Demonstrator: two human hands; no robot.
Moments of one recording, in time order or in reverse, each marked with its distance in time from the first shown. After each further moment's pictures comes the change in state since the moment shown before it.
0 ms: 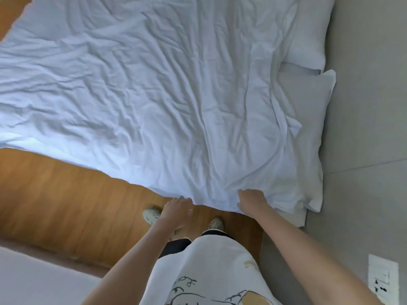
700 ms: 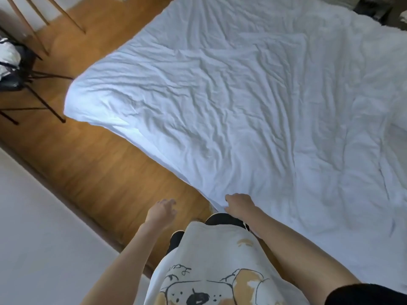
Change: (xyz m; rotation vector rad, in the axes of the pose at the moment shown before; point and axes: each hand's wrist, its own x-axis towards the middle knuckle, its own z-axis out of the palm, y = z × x) left_hand -0.098 -0.370 -0.082 -0.338 0.169 -0.418; right_hand 0.099 -0.380 -0.124 -0.171 -0.050 -0.319
